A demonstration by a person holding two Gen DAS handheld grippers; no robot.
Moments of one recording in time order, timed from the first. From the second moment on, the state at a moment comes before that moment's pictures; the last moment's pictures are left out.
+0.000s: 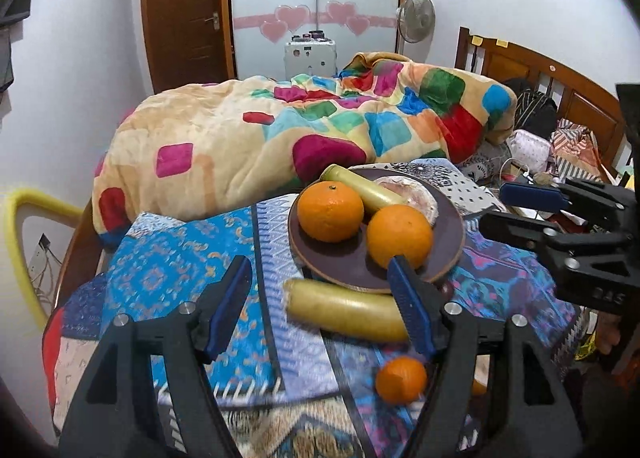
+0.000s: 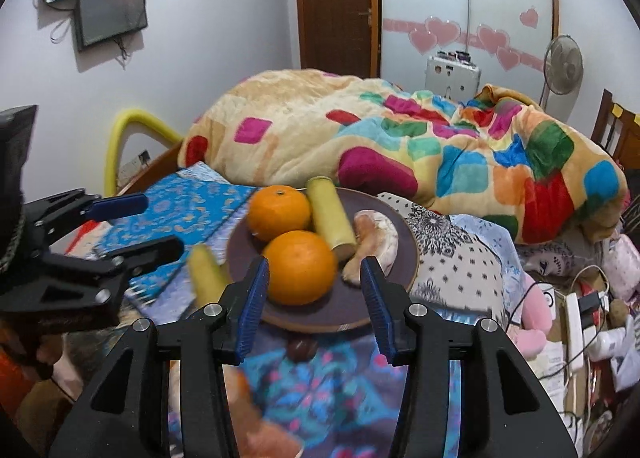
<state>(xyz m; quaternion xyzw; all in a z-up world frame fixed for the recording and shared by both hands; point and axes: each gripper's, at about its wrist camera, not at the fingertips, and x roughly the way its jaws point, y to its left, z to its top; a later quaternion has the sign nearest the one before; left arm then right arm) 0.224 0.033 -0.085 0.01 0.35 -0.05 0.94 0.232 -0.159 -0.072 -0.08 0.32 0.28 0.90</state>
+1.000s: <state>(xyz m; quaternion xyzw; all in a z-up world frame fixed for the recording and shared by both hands) 0.152 0.031 -0.146 0.01 0.40 -0.05 0.92 0.177 -0.160 -0.147 -0.08 0.37 0.30 0.88</state>
